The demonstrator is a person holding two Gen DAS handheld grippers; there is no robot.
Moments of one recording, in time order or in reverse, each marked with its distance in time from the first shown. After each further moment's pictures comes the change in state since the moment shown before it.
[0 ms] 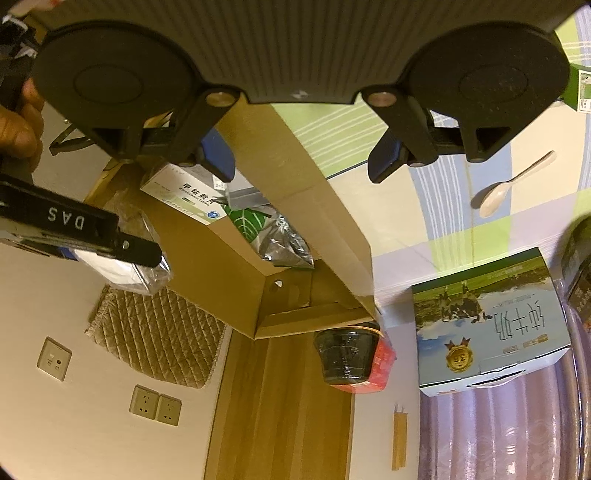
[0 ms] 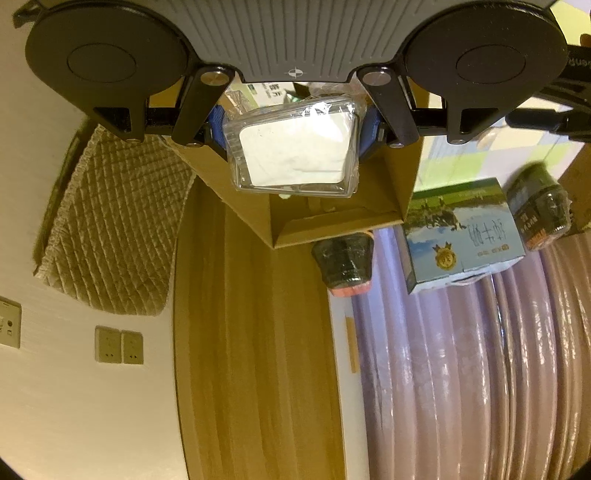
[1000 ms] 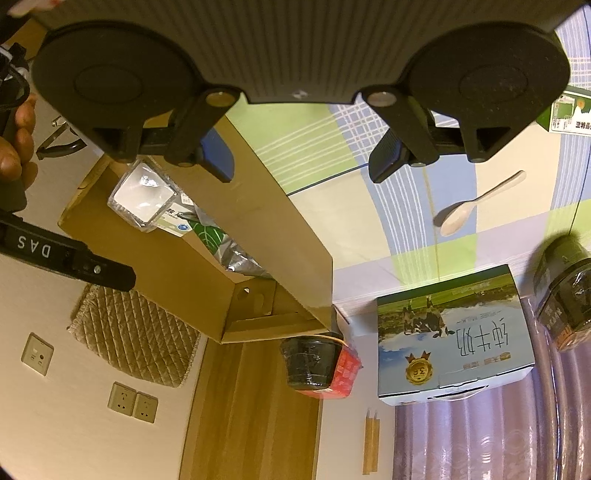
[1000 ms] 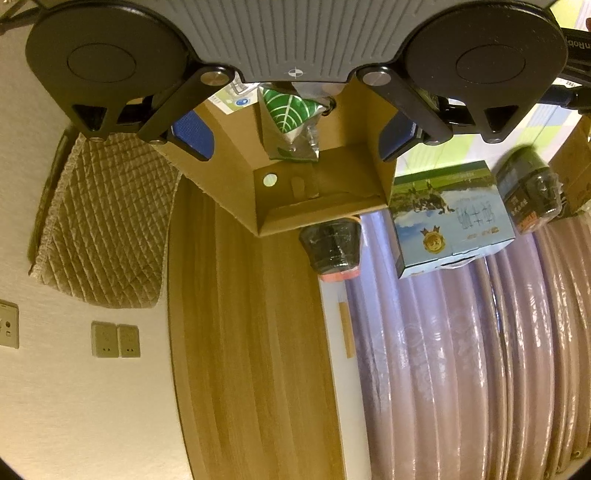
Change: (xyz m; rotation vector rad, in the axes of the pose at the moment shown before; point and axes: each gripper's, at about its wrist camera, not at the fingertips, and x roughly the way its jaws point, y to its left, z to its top) left arm -0.019 0.035 -0.015 -0.034 0.008 0.048; right arm -0.003 0.015 0.001 0.023 -0.044 0.015
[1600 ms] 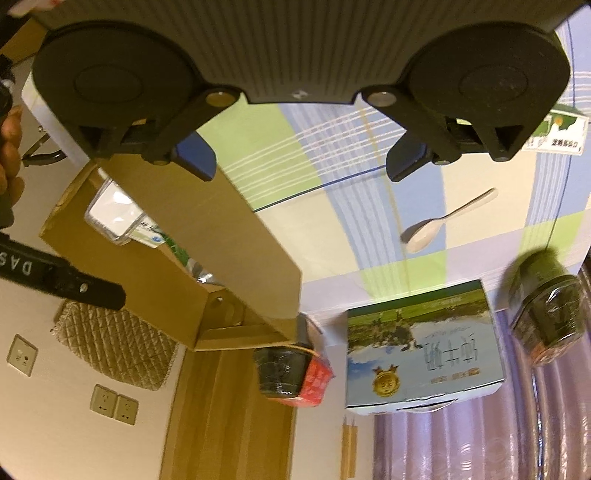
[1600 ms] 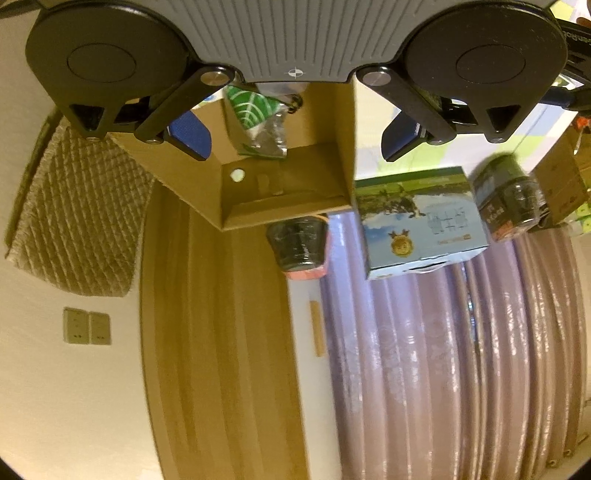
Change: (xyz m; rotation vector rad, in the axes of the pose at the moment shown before) left arm -0.011 0.032 -0.017 -0.021 0.020 0.053; right arm 0.000 0.036 -0.003 -0.050 -0.012 0.068
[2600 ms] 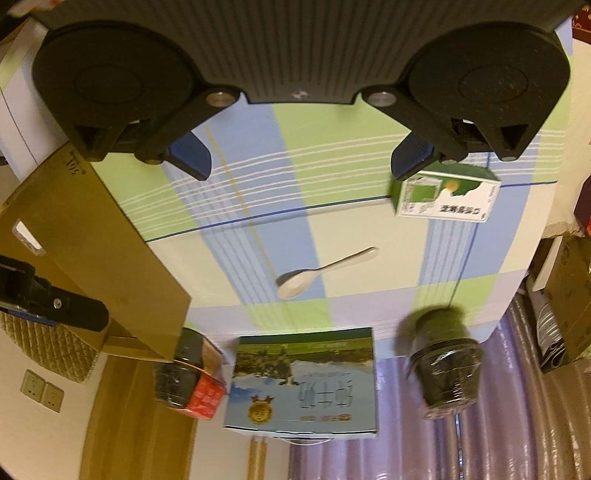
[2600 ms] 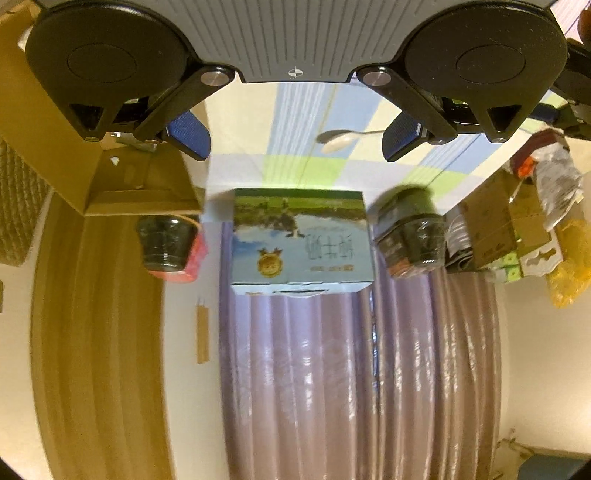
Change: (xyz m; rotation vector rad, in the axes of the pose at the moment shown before) left arm -0.030 0.108 -0.050 -0.125 0.041 0.160; right arm 0.030 0.117 -0.015 -0.170 0.045 0.239
